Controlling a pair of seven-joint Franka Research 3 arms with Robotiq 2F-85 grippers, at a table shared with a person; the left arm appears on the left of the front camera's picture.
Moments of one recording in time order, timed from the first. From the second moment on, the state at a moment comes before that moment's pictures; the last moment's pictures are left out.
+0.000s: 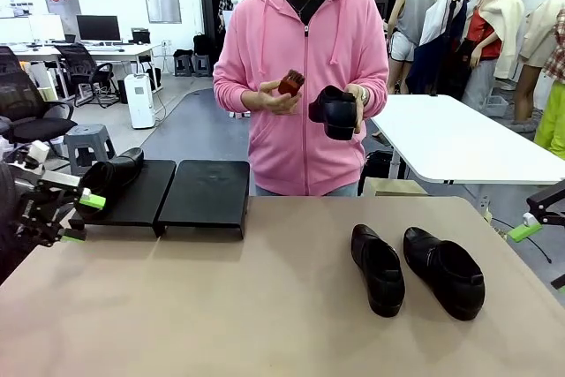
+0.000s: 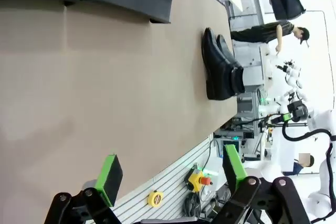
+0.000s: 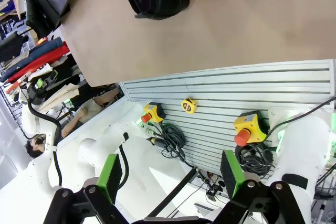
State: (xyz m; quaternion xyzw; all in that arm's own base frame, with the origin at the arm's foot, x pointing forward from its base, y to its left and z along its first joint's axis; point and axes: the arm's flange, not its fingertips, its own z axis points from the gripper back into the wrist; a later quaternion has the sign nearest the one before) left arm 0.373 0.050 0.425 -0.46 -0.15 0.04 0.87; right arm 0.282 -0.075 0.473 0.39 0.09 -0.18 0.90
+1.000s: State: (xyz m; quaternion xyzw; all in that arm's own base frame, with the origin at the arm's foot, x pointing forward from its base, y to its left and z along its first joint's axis) left arm 0.373 0.045 0.428 -0.46 -0.15 0.05 0.87; right arm 0.282 -0.075 0.473 0.39 0.09 -0.18 0.90
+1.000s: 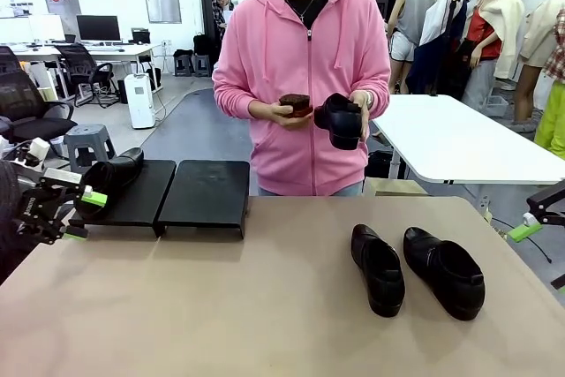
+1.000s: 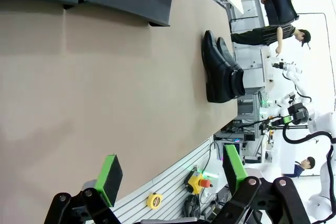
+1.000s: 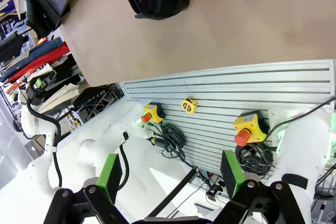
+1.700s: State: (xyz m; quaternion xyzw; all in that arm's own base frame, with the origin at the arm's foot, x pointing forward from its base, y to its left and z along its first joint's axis) left arm 0.373 0.045 0.428 -0.46 -0.15 0.05 0.87; right arm 0.298 -0.046 0.476 0.33 0.08 -0.17 0.93
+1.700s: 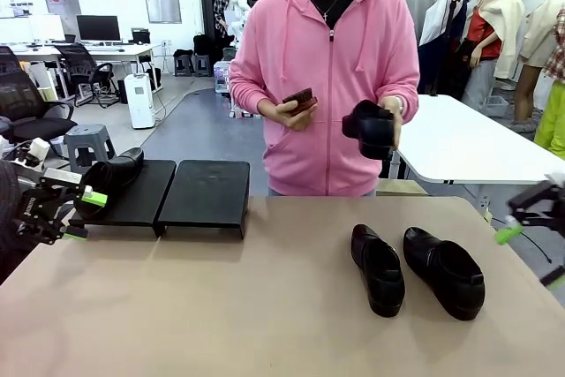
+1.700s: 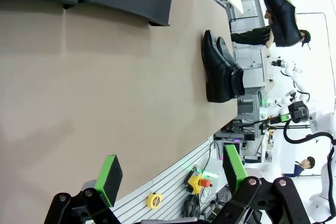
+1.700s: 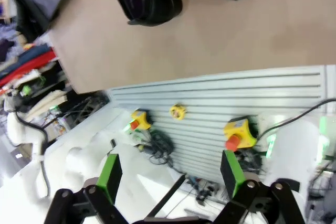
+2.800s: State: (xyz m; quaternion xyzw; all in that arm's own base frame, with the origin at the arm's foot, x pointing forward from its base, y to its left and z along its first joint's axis) left arm 0.373 0.046 0.428 -0.46 -0.15 0.05 0.87; right arm 0.201 -0.246 0.596 0.31 0.04 -0.27 0.91
